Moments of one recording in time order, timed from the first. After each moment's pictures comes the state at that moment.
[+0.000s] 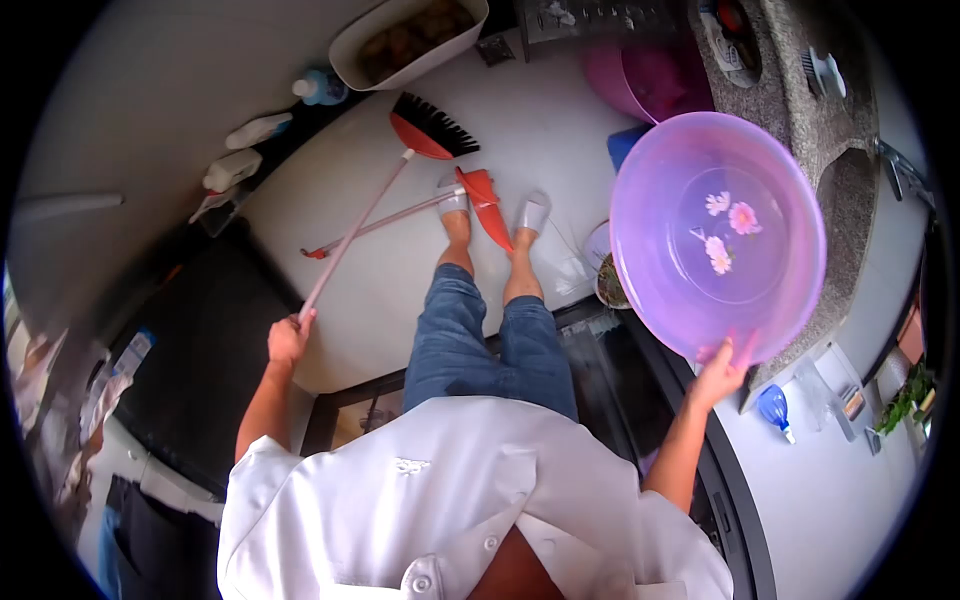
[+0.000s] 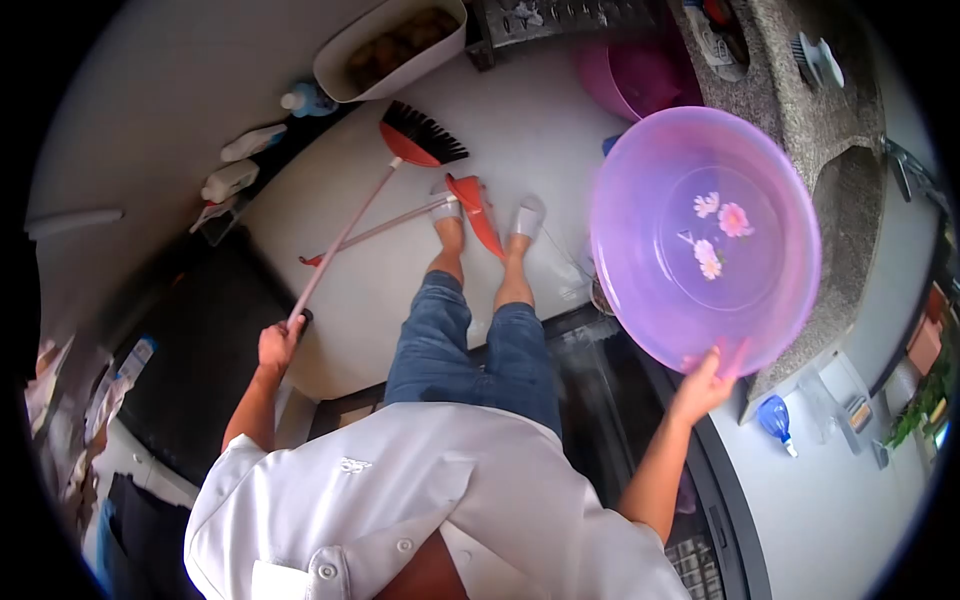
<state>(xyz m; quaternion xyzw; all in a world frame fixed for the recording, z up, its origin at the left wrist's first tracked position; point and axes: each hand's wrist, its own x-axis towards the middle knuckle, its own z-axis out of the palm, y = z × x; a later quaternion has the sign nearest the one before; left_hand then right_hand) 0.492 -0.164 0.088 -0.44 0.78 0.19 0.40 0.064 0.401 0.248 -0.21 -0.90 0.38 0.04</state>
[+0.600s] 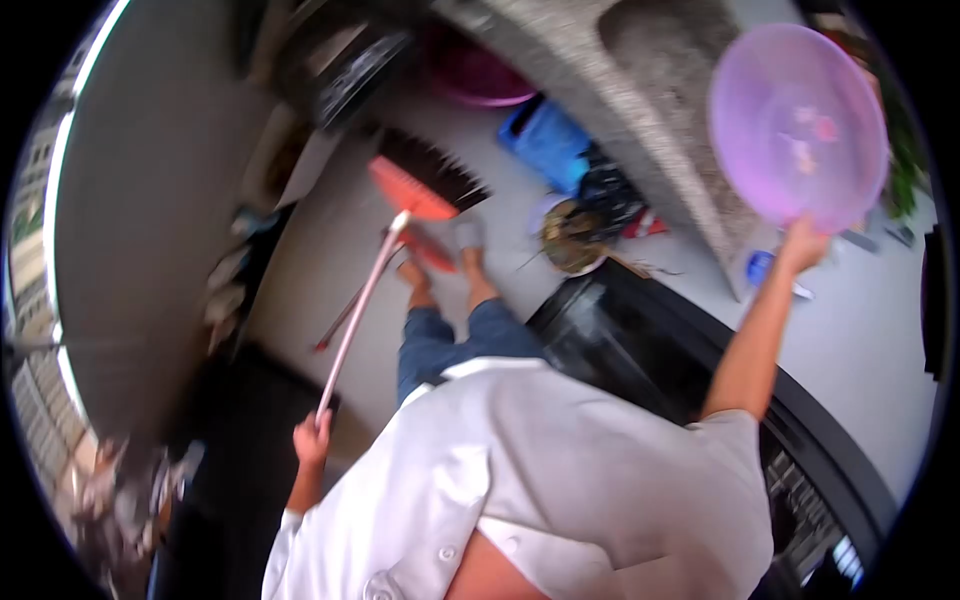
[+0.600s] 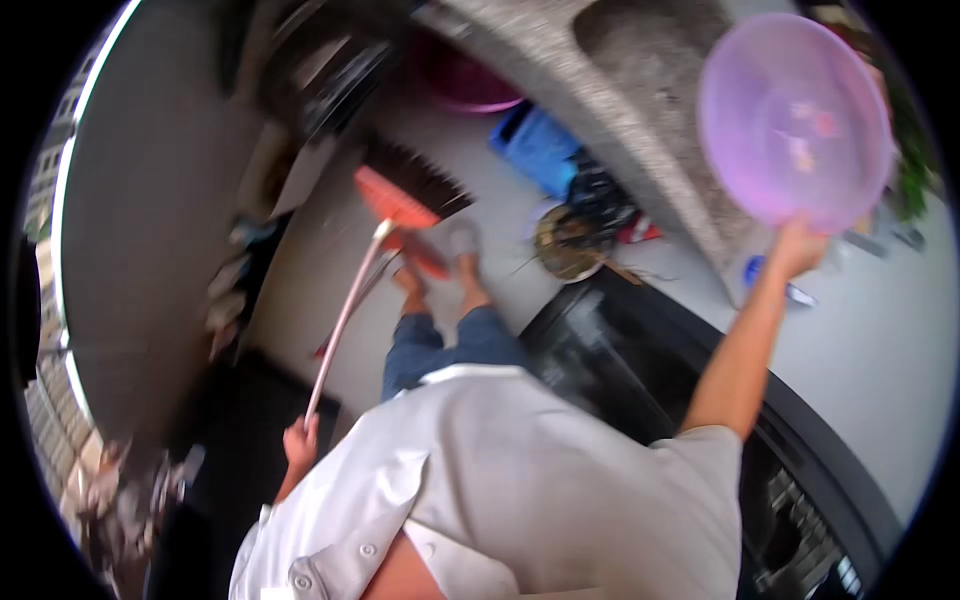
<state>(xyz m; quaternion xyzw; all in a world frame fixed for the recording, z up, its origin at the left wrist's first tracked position) 0.417 -0.037 0.211 -0.29 0.89 0.19 0.30 -0.151 0.768 0.240 -0.30 -0.91 0.08 0.27</state>
